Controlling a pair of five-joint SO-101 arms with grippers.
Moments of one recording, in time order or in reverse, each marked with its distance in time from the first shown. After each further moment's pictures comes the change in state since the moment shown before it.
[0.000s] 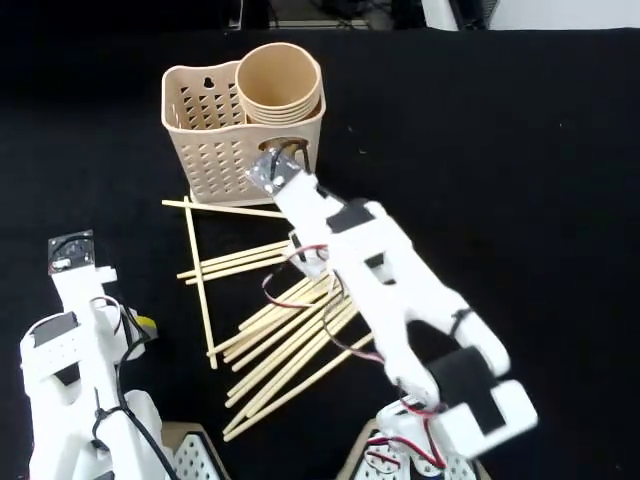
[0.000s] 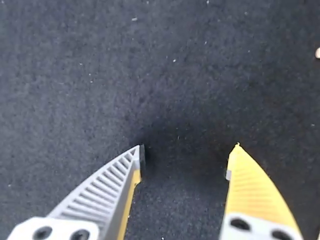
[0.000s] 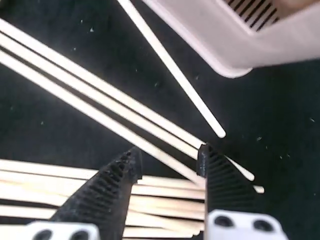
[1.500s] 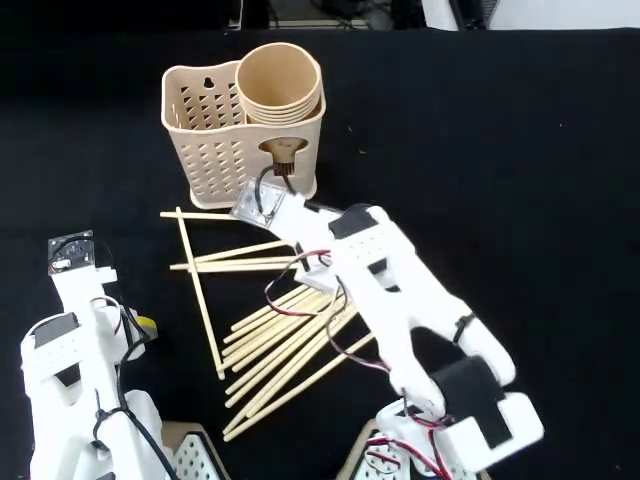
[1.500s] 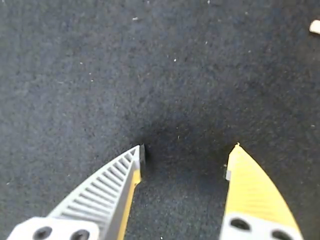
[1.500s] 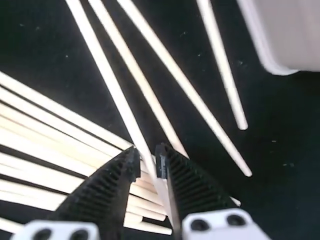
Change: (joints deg) left arm 0.0 -0.4 0.3 -0.1 1.1; right arm -0.1 -5.1 3.9 5.5 17.6
